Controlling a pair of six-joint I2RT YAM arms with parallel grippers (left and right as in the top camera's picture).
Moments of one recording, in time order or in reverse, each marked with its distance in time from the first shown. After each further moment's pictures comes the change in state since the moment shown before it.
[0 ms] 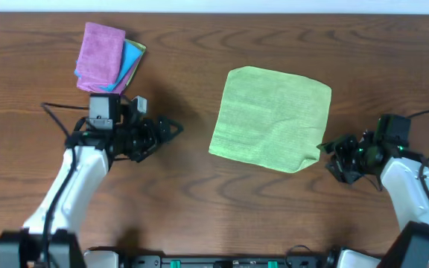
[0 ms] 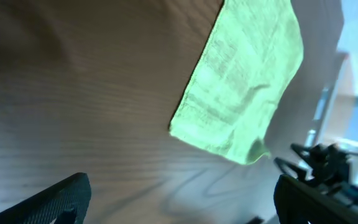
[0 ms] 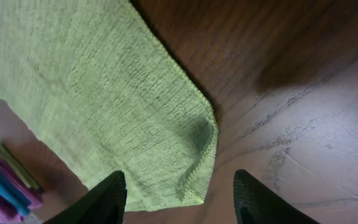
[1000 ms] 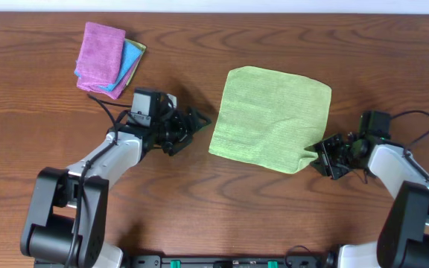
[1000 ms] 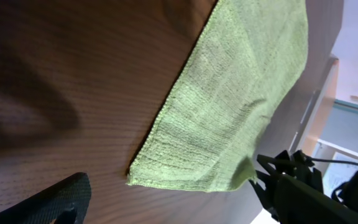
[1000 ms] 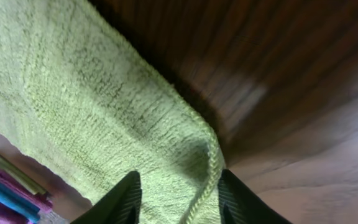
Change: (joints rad) left arm -0.203 0.249 0.000 0.369 -0.033 -0.298; right arm 0.078 0.191 0.000 0.125 -0.051 0.134
